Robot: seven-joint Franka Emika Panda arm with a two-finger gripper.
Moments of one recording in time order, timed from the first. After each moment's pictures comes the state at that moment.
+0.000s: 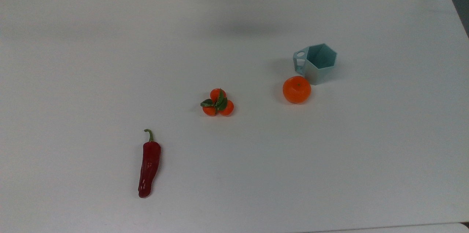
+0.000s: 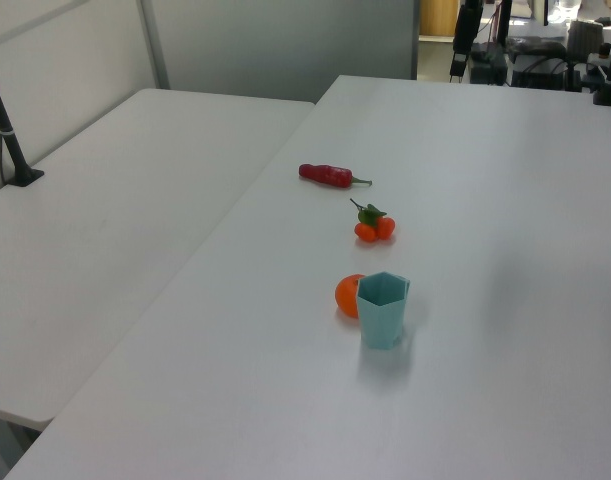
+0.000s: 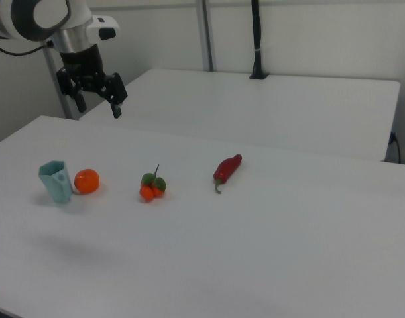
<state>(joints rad) 0.05 -0.02 0.01 -1.60 0.07 1.71 -0.11</state>
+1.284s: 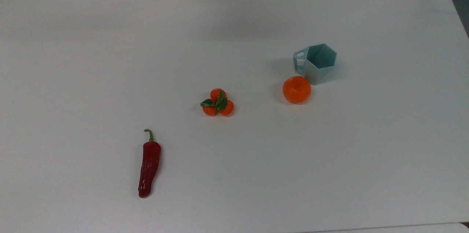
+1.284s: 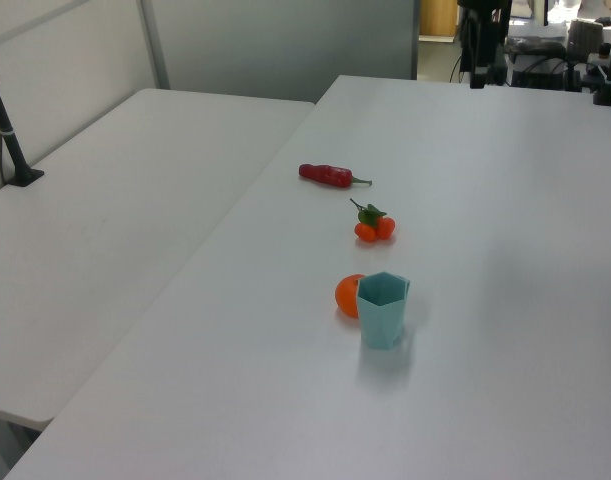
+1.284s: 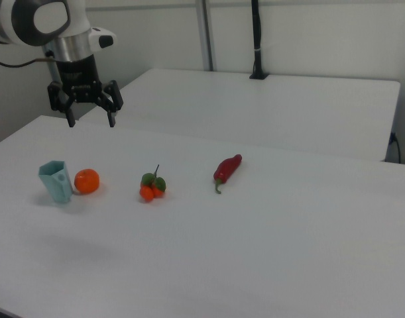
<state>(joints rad) 0.06 -0.02 0.03 -1.63 0.07 1.64 -0.39</state>
